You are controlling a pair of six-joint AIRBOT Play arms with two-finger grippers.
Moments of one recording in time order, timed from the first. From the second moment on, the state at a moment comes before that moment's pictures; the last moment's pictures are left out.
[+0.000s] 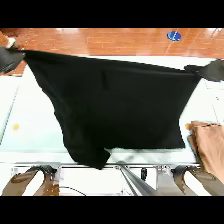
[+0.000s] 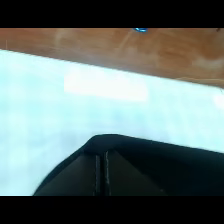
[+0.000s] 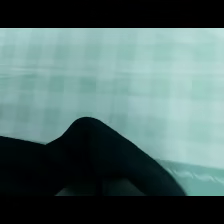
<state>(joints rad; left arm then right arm) 0.18 -0.82 1.11 0.88 -0.91 -1.38 -0.19 -0.98 1.28 -1.09 1.24 1.39</state>
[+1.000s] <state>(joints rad) 0.19 -1.45 1.27 0.99 -0.99 -1.38 -0.35 -1.82 1.75 -0.66 1.25 1.34</state>
